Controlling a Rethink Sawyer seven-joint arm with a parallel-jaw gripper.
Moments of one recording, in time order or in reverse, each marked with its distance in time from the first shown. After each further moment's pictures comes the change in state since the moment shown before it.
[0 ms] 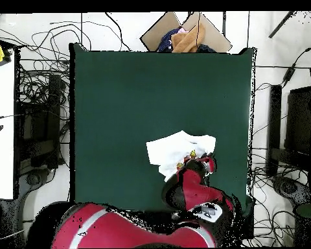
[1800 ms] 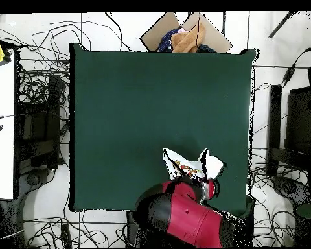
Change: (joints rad) arm 0.235 -0.433 -0.169 0.019 0.040 0.762 0.000
